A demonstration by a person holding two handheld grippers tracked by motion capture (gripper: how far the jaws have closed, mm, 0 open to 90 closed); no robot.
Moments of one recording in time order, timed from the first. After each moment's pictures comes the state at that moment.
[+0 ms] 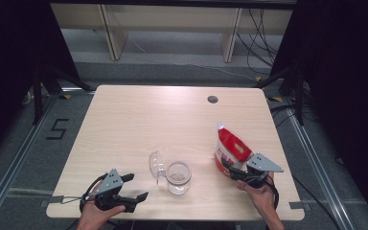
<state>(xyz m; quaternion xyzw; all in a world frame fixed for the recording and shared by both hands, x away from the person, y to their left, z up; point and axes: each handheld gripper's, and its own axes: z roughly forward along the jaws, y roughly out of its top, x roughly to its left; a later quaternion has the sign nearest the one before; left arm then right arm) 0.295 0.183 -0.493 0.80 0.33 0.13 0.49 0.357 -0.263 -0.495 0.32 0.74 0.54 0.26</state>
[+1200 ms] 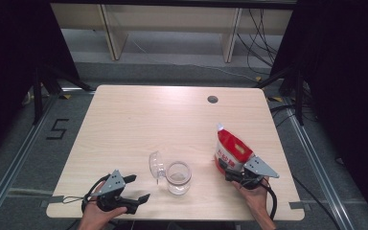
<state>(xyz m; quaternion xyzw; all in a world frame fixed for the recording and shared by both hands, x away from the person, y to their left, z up) 0.295 0.180 -0.496 0.81 0.31 0.12 0.49 0.362 -0.252 -0.518 0.34 0.69 0.57 0.29</state>
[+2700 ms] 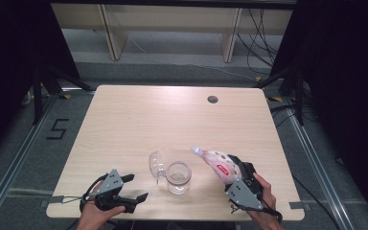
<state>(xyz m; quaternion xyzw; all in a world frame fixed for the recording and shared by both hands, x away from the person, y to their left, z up) 0.296 0.185 -0.496 0.80 0.32 0.13 0.49 0.292 -0.216 -0.458 0.09 0.78 0.34 0.51</state>
